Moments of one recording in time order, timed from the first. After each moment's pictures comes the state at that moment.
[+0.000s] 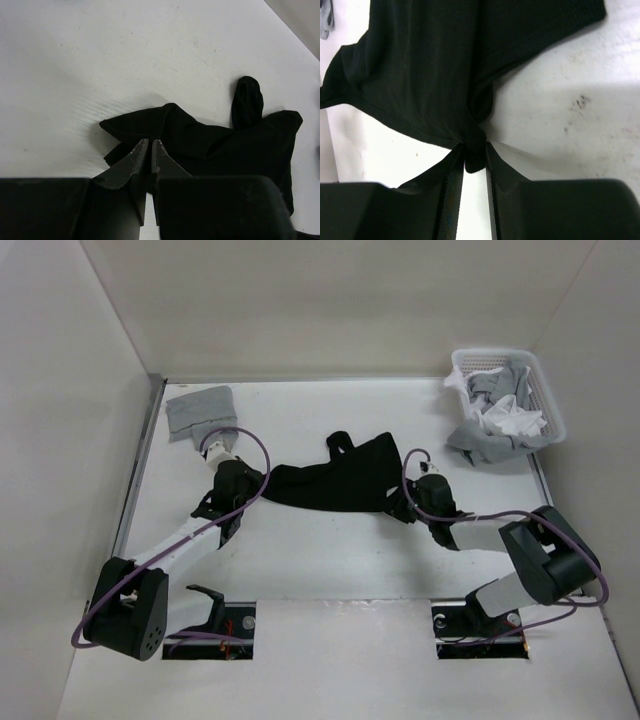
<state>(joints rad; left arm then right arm) -0.33 1.18 0.48 0.24 -0.27 -0.77 0.44 1.48 0.41 0.50 -0.16 0.85</state>
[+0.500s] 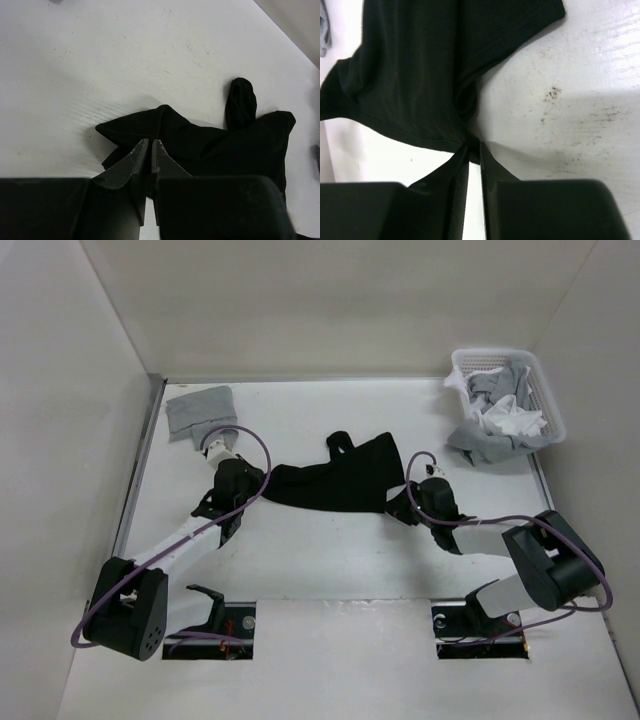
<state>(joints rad) -0.34 1.18 0.49 0.24 -0.27 -0.77 0.44 1.43 0.36 0.50 -0.09 0.89</state>
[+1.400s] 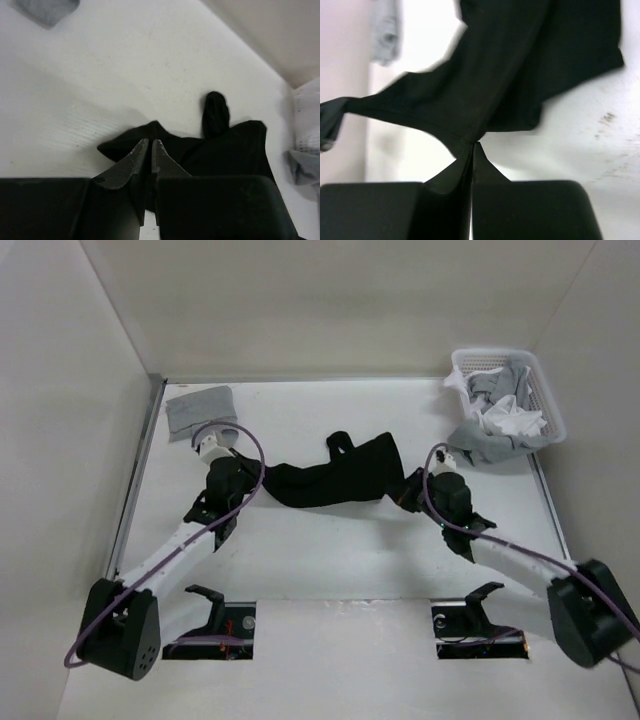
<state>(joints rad) -0.34 1.11 0.51 0.23 -0.27 -0.78 0.47 1.19 0.40 0.41 -0.06 0.87</state>
